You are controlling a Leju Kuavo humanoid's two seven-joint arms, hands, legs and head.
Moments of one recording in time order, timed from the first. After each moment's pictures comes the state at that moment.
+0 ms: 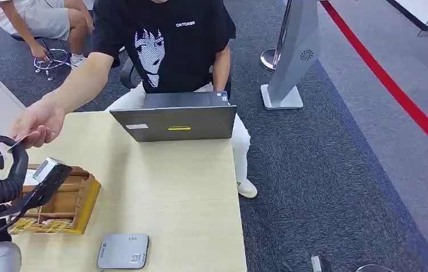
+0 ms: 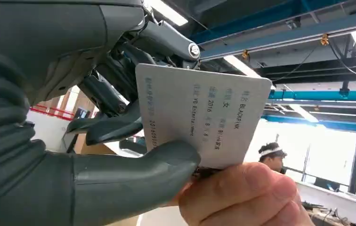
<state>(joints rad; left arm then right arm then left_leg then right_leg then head) -0.11 -0.01 0.00 -1.92 -1.23 0.02 -0.09 0.27 0.30 -0.55 -1.12 -0.05 0.53 0.02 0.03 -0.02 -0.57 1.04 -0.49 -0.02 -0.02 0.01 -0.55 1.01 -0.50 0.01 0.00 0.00</state>
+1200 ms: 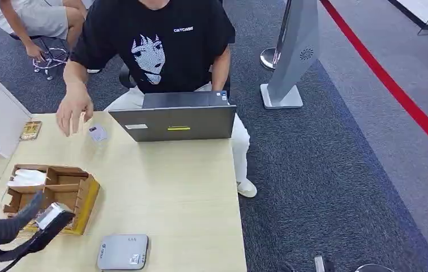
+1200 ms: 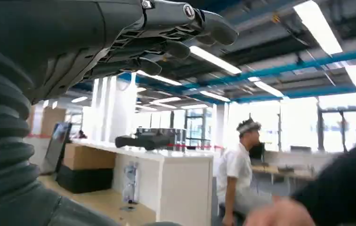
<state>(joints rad) 0.17 0.11 0.01 -2.08 -1.22 -0.06 -0.16 0.27 0.30 -0.56 -1.12 -0.07 0.52 0.00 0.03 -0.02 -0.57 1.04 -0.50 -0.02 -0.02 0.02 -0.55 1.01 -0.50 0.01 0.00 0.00</state>
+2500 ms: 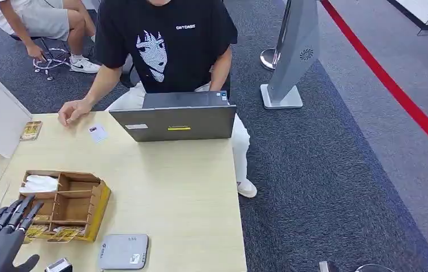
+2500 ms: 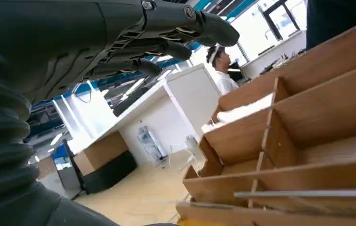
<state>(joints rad) 0.37 0.47 -0.07 -1.92 -1.24 -0.17 -0.03 0.27 0.30 -0.61 -1.10 -0.04 0.55 -0.01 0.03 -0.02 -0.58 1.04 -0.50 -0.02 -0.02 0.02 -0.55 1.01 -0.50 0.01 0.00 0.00</state>
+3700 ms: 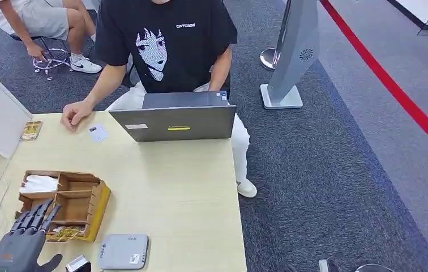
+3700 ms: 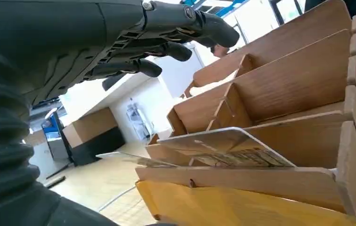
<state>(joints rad) 0.31 0.34 -0.12 -1.75 -1.26 -0.05 -0.07 0.27 0.30 -0.60 -1.10 -0.07 0.55 0.00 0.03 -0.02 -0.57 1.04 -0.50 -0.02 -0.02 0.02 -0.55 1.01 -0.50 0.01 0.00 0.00</state>
